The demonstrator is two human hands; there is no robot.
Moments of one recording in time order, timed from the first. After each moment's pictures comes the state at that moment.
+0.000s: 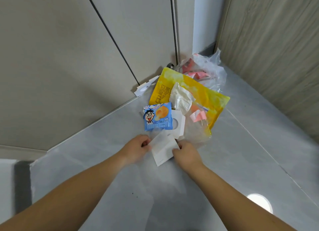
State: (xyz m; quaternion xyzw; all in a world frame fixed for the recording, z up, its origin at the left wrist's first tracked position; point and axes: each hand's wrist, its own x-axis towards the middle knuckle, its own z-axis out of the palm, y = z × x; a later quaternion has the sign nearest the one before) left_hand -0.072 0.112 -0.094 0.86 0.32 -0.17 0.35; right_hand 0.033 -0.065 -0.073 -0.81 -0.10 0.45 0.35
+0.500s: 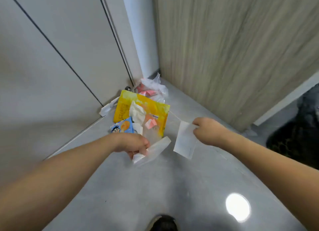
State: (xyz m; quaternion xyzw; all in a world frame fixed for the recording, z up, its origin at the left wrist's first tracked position) left_hand 0.023 0.014 0.037 0.79 0.18 -0.45 0.37; right_hand 0.130 -0.226 0.076 -0.91 -0.20 0.31 0.19
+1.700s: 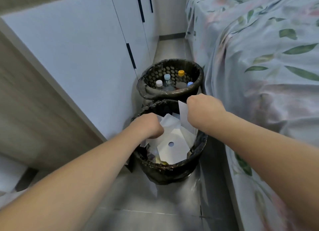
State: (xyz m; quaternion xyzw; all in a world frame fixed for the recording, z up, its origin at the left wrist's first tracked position) left_hand 0.242 -0.476 0.171 0.97 -0.13 -0.19 0.01; right_hand 0.177 -0.621 0.209 -1.00 0.08 0.02 0.05
